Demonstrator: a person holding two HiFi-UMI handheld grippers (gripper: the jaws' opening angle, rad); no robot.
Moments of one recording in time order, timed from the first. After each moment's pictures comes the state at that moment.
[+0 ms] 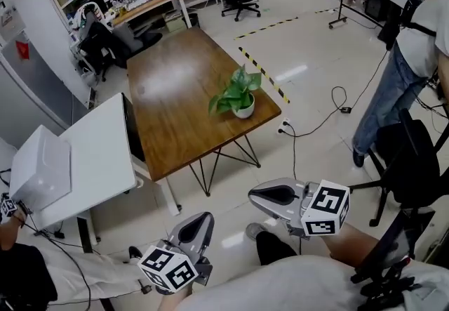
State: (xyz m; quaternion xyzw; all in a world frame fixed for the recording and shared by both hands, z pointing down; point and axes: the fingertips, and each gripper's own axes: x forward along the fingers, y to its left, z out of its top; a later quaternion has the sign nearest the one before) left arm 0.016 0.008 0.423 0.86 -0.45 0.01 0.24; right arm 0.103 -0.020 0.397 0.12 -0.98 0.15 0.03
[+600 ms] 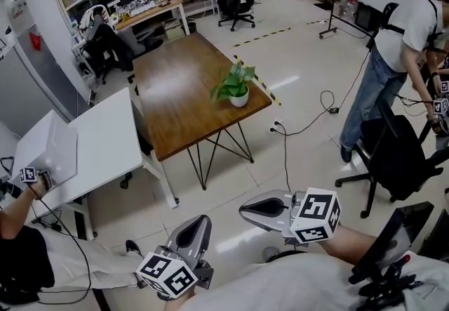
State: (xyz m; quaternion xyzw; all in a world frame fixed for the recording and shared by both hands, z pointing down) left arm 0.008 0.156 0.368 0.86 -0.46 -0.04 0.23; right arm 0.077 0.152 0.372 0.07 -0.98 0.15 0.09
